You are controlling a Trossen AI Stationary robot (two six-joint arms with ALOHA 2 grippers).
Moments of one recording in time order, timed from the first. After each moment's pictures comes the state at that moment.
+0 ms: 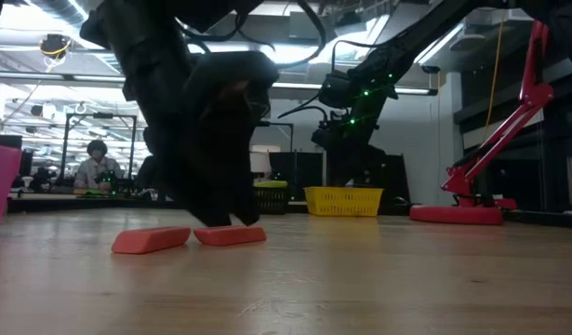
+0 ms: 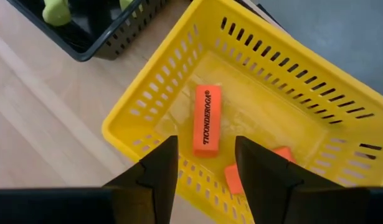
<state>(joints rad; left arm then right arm) -0.34 1.87 1.04 -0.21 -0.18 -1.04 -0.58 1.92 1.37 -0.55 0.06 0.20</state>
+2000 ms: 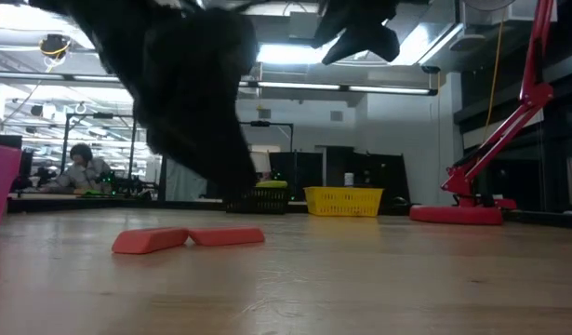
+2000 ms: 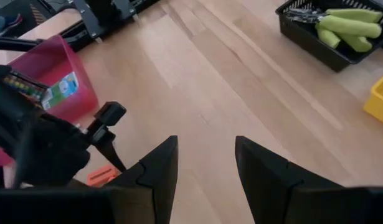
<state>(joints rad) -0.45 1.82 1.03 -0.20 -0.45 -0.82 0.11 1.52 1.35 -0.61 0.27 0.61</state>
